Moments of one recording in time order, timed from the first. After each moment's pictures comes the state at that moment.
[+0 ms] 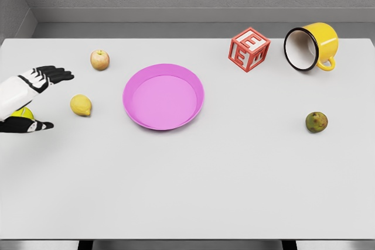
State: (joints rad) left arm 0.07 0.92 0.00 -1.71 -0.21 -0.61 -0.21; right arm -0.04 0.00 -0.33 0.17 0.27 -0.12 -0.04
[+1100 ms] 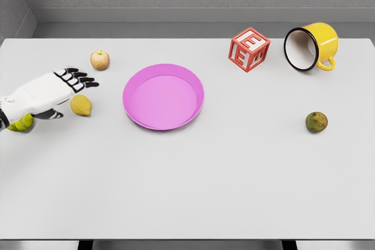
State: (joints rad) left arm -0.27 0.75 -0.20 -1.48 -0.77 -0.61 -0.30; right arm -0.04 0.00 -0.33 0.17 0.27 -0.12 -0.04
